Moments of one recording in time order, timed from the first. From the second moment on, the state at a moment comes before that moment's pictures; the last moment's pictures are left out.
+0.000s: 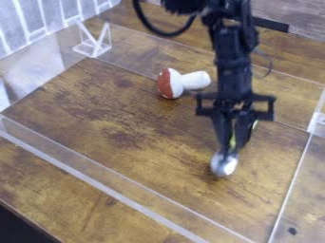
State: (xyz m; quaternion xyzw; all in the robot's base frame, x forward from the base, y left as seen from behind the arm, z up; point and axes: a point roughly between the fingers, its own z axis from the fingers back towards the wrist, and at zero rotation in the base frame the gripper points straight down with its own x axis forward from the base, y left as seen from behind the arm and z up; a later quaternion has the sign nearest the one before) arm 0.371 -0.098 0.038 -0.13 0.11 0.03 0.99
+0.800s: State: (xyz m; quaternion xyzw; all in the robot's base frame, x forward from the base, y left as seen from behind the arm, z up) arm 0.357 -0.104 0.051 -0.15 0.11 -0.02 0.98
